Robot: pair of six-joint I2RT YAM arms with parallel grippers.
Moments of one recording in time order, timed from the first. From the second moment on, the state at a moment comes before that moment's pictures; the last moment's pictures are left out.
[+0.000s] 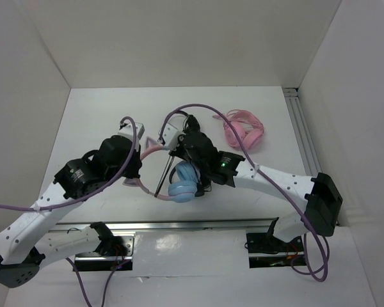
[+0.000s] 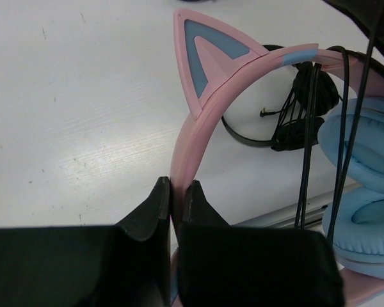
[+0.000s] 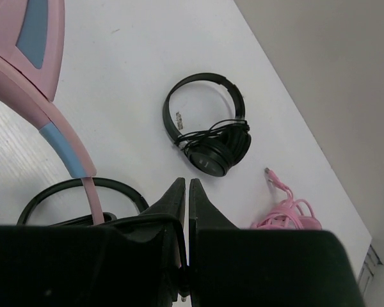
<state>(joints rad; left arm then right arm) -0.76 0.94 1.20 -1.00 -0.33 -0.38 1.02 1.45 1.15 -0.05 0.43 -0.46</state>
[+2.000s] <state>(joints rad) -0.50 1.10 1.35 -0.98 -0.02 -0.14 0.57 1.42 1.05 -0.02 0.03 -0.52</state>
